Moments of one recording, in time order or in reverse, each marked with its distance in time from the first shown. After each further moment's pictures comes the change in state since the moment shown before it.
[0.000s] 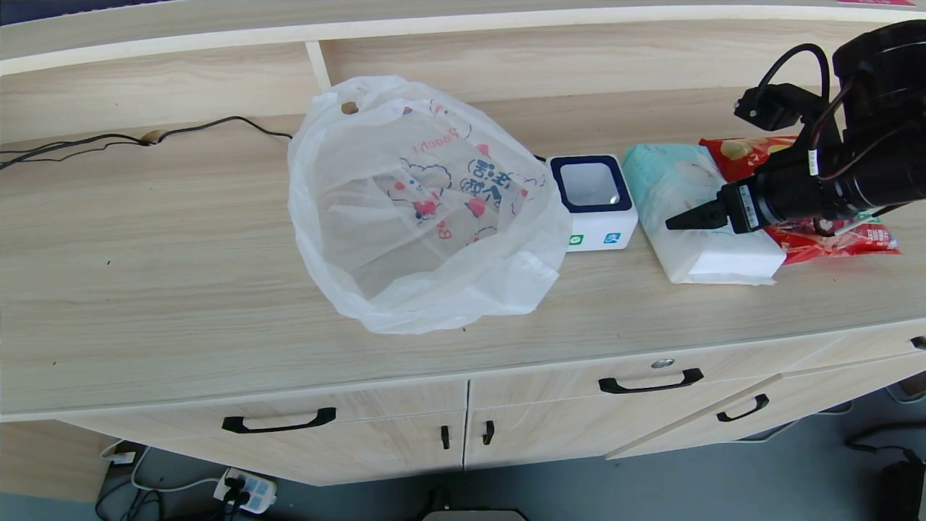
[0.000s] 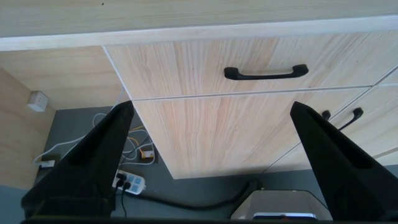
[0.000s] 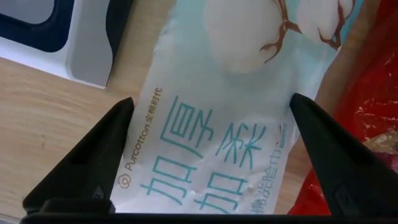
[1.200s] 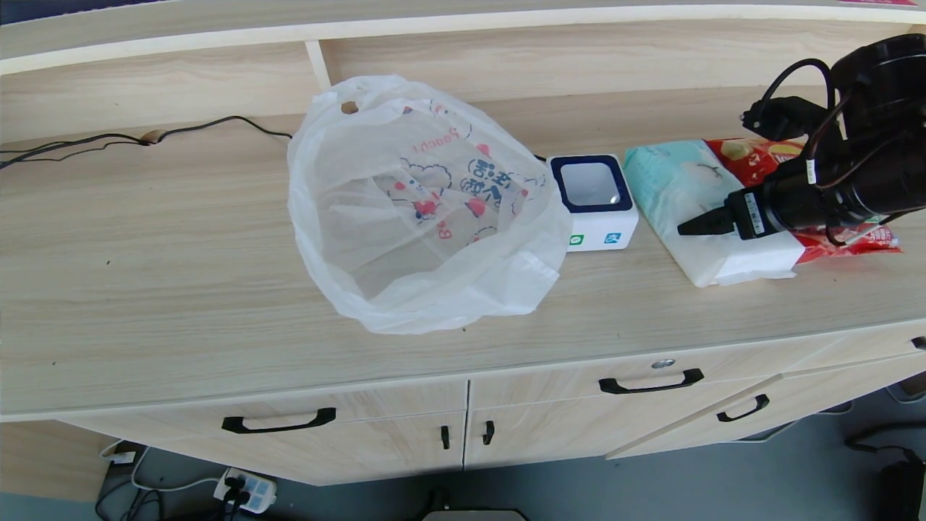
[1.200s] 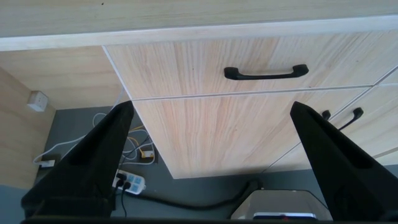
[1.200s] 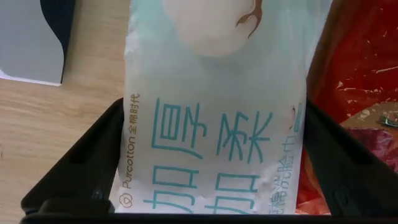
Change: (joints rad) left arm 0.000 0.000 0.000 0.000 0.000 0.000; right arm -0.026 0.002 0.020 0.005 -0.073 0.035
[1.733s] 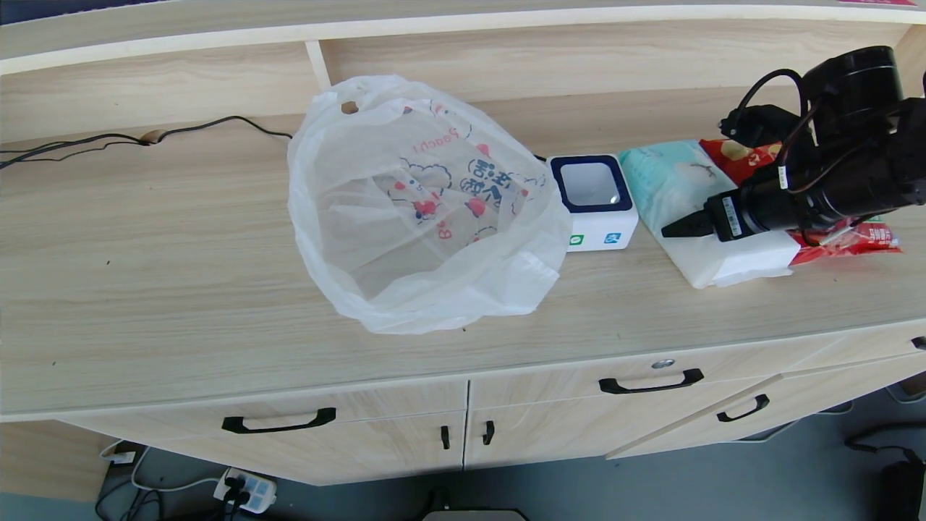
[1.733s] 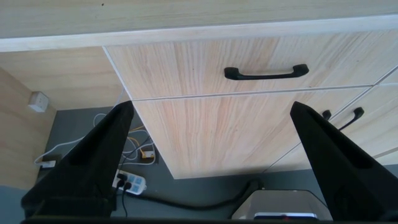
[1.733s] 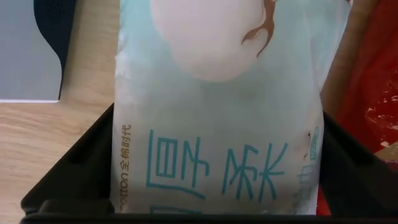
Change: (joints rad) left arm 0.000 0.000 0.000 0.000 0.000 0.004; right arm 0.018 0.055 -0.028 -0.017 0.000 0.007
